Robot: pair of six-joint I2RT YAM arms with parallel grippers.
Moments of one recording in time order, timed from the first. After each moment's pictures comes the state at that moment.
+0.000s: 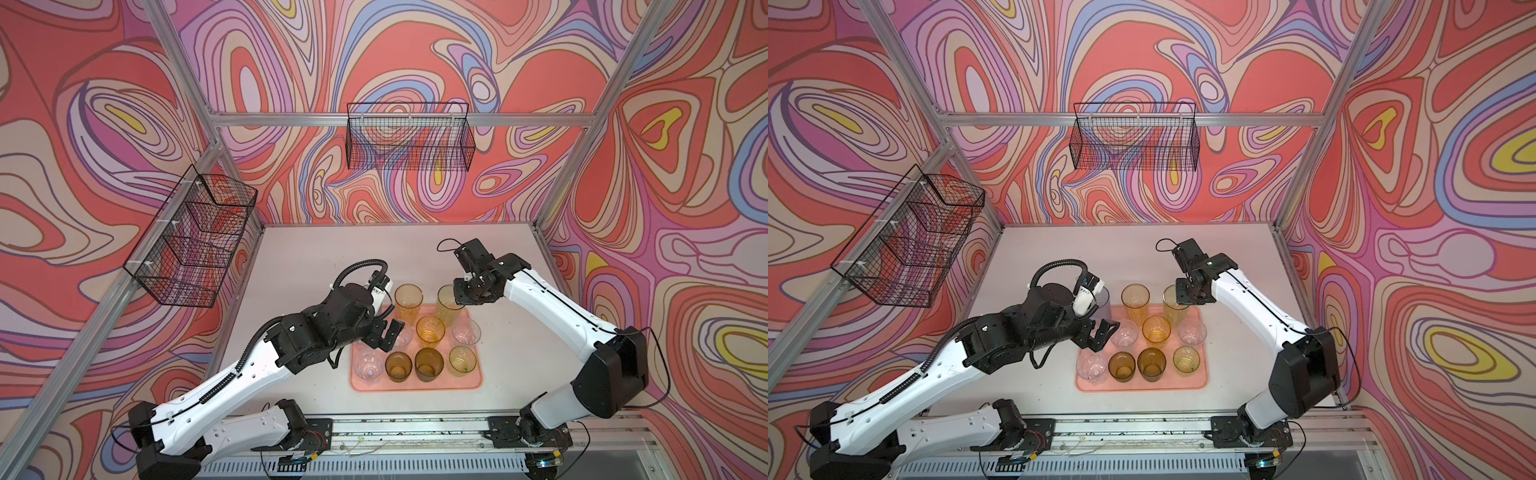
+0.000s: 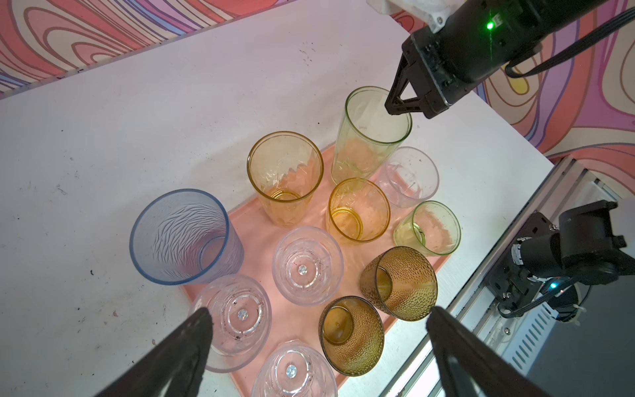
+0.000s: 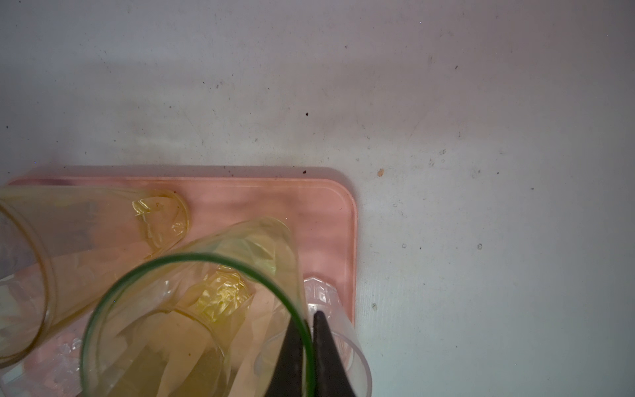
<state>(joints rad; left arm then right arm) -0.92 1.03 1.11 -0.75 -0.11 -0.30 0.47 1.53 1.35 -1.04 0.12 0.43</state>
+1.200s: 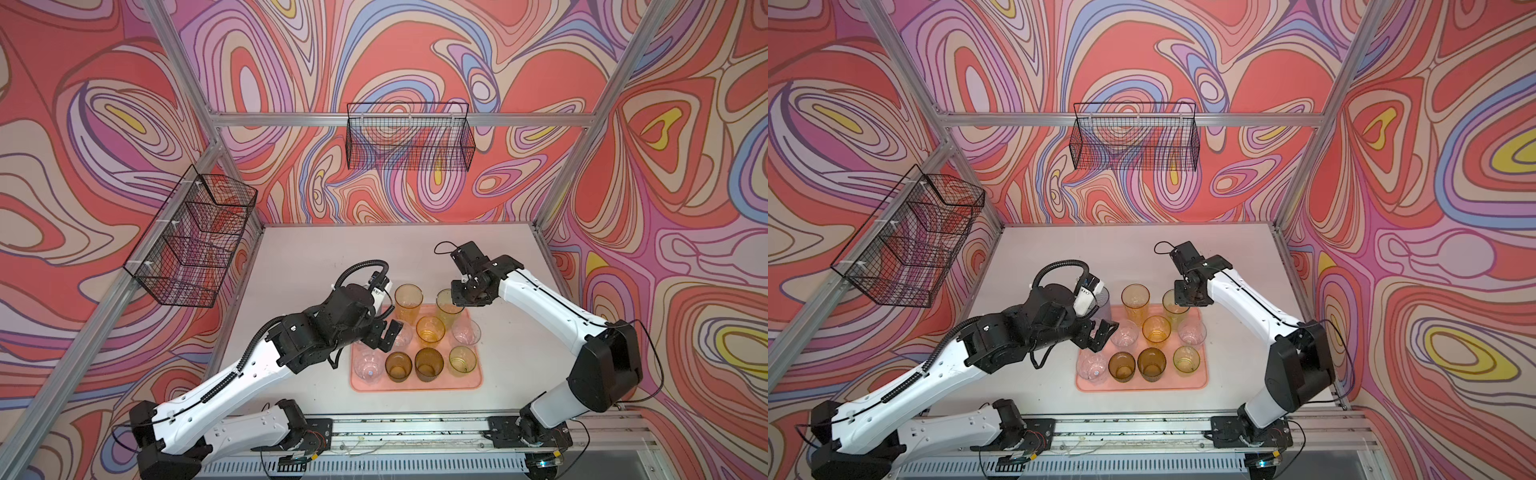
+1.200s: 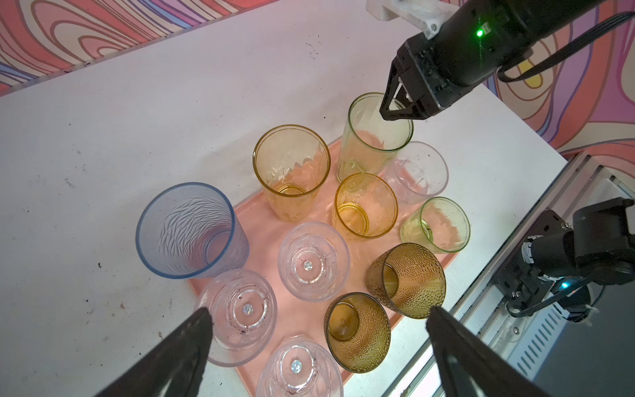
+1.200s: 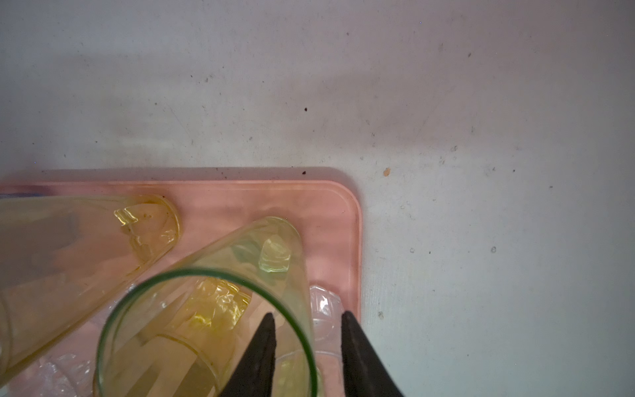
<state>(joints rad) -0.92 1.04 1.11 -0.77 -0.12 -0.30 0.47 1.57 1.32 -1.00 0.12 0.46</state>
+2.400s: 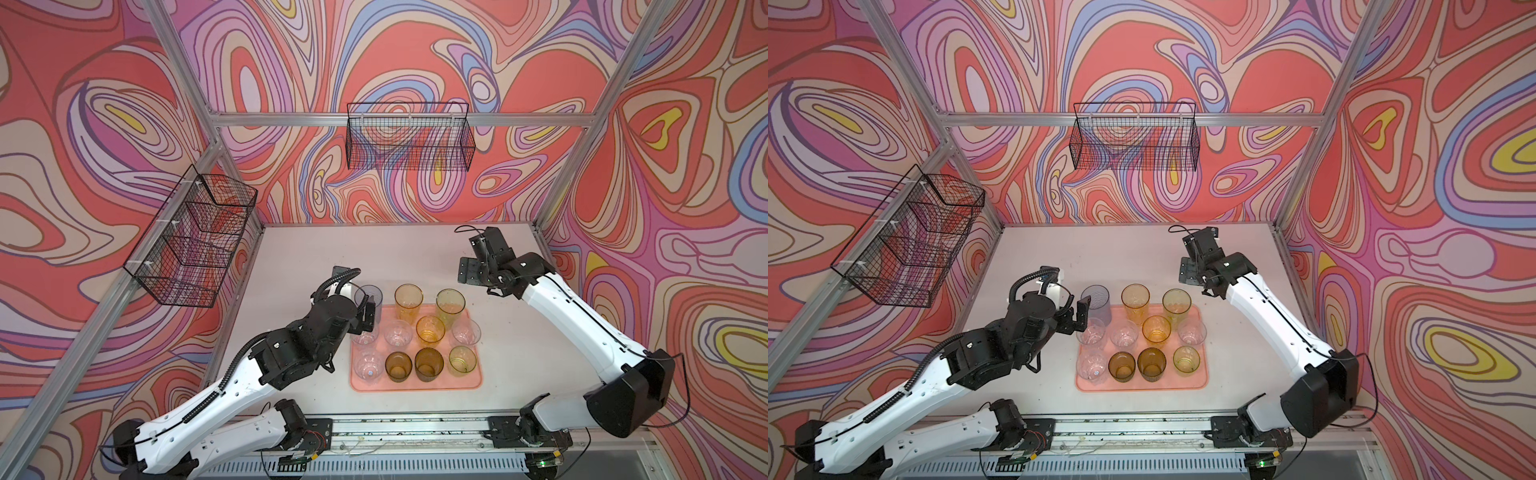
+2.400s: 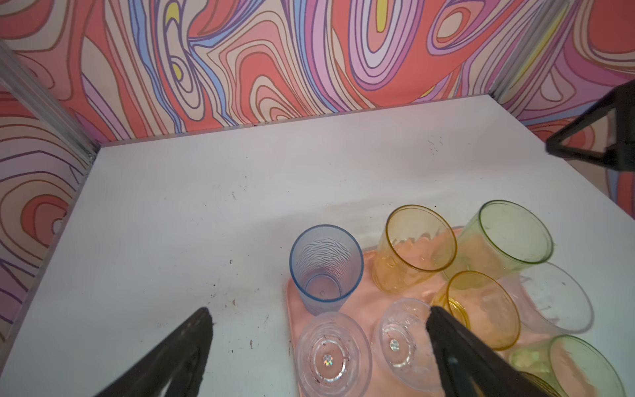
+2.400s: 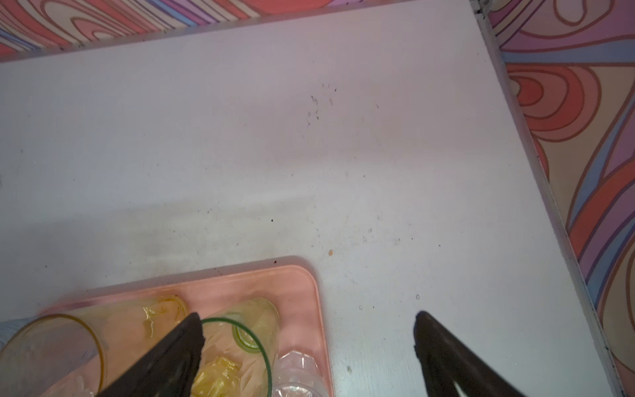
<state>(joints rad) -0.91 0.90 0.96 -0.60 -0.64 -0.40 0.43 1.40 1.37 -0.88 0.37 0.48</state>
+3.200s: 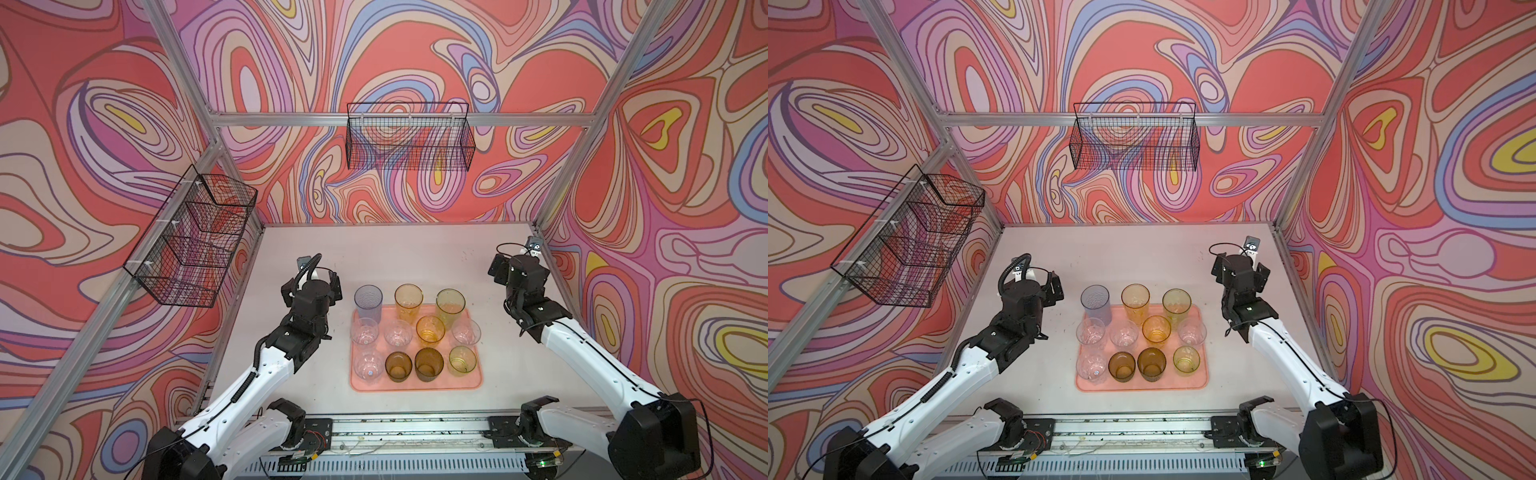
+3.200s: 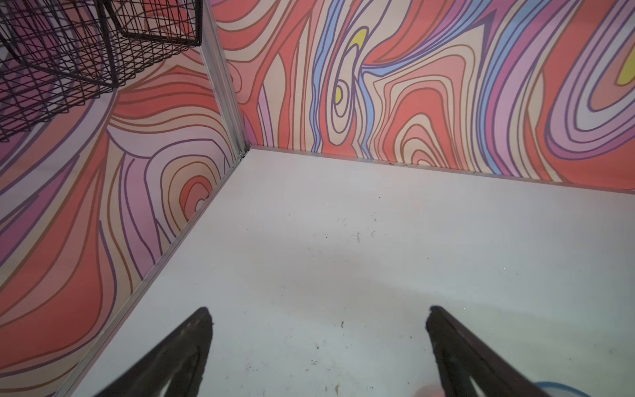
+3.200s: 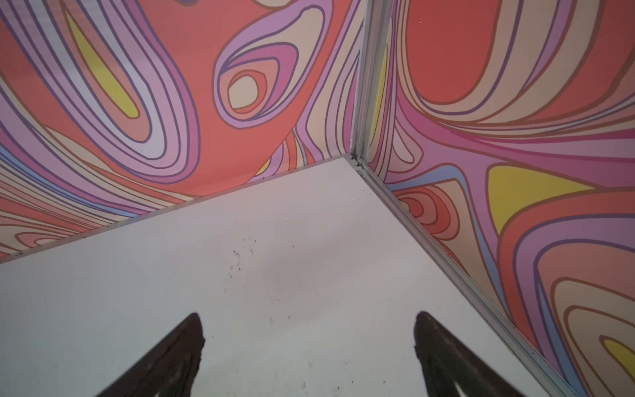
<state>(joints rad) -0.42 0.98 0.62 0.00 -0.66 -0.21 0.23 1.14 0.76 0.04 0.59 0.22</state>
